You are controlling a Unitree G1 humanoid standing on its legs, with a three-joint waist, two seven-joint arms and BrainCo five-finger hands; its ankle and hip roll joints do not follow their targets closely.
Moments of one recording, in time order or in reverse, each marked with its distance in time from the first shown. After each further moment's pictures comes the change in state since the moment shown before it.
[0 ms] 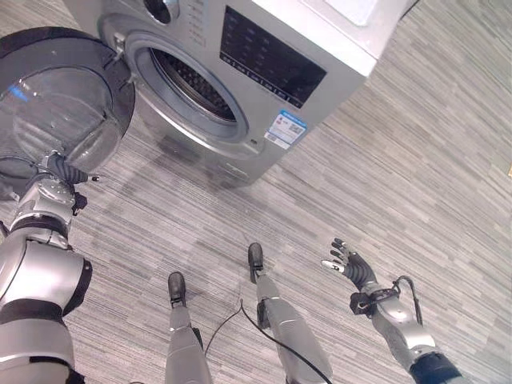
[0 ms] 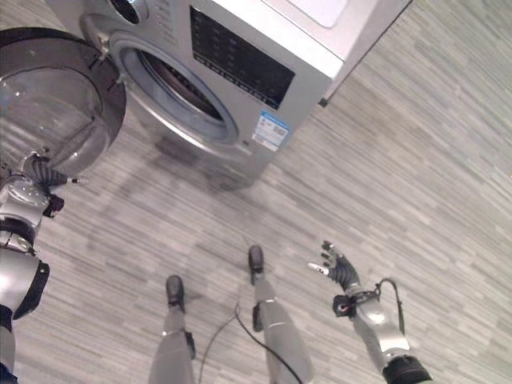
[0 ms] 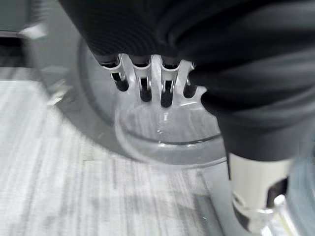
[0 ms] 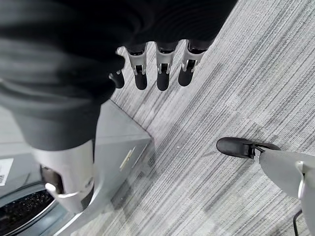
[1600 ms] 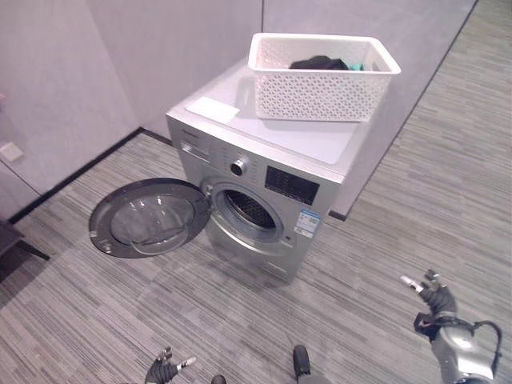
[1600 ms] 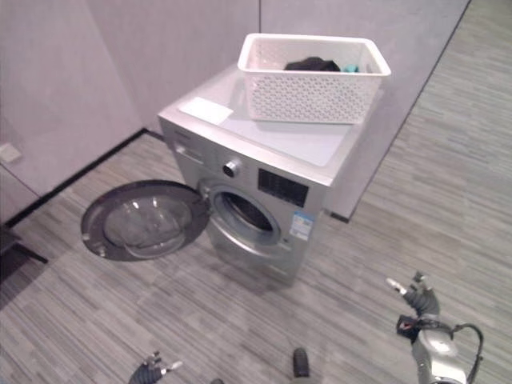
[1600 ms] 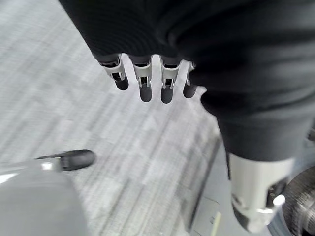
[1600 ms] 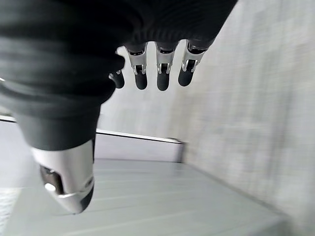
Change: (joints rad) left arm 1.234 -0.558 0.298 -0.458 -0.311 -0.121 -0.056; right arm 0.106 -0.023 -0.489 0.114 -0.085 0.022 -0.152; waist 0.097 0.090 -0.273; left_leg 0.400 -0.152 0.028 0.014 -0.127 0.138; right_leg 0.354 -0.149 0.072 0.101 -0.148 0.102
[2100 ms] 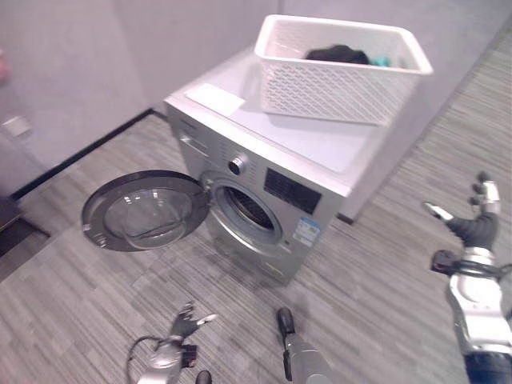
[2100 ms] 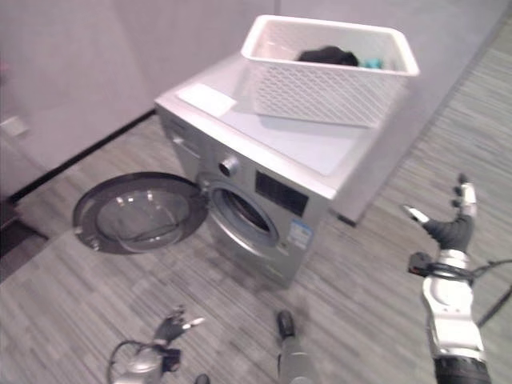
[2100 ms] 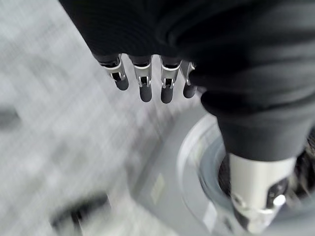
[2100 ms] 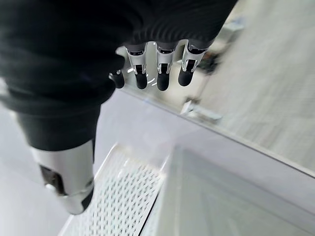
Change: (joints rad) left arm -0.176 -0.100 -0.141 -0.170 0.017 0.010 0.014; right arm -0.076 -0.155 -0.069 -0.465 -0.344 -0.048 -0.218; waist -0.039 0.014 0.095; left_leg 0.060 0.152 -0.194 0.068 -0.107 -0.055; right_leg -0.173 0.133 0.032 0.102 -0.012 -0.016
